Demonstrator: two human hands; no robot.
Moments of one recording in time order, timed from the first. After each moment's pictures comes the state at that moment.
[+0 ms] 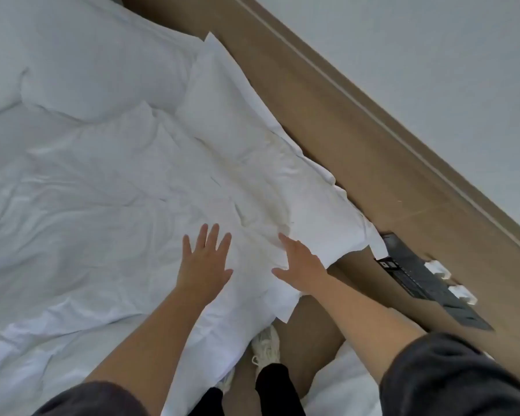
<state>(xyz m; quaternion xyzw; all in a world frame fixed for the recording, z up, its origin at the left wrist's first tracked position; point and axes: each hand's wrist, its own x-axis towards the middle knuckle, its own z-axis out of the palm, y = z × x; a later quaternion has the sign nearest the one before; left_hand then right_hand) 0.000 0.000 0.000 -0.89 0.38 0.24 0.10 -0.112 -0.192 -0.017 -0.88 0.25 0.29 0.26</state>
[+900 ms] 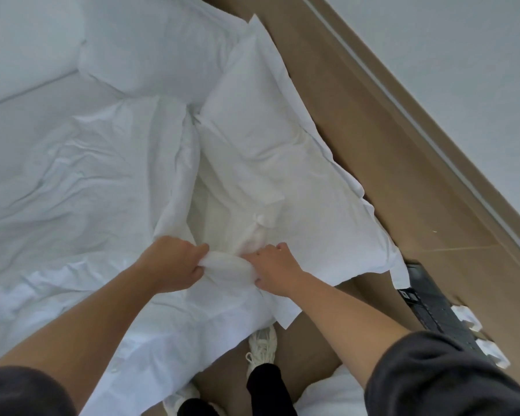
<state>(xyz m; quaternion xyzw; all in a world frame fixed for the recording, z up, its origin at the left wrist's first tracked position) 0.030 0.032 0.020 -0.85 0.45 0.24 0.13 -0.065 -0.180 -0.038 -0.93 -0.08 0.32 0.14</state>
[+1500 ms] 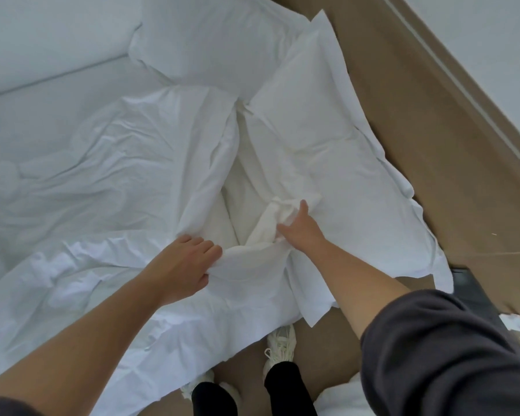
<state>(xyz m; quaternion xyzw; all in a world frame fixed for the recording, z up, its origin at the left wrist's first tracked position) 0.003 0.147 0.004 -0.86 0.49 0.11 -0.05 -0.006 -0.123 -0.056 -0.82 0.33 0.29 0.37</state>
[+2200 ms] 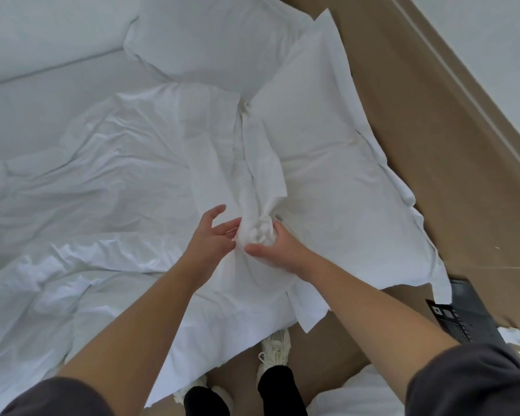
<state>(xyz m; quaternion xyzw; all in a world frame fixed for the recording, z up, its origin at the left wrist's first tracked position) 0.020 0.075 -0.001 -0.60 -0.19 0.36 -0.69 -0.017 -0.101 -0.037 -0.71 0.23 0.32 0.58</state>
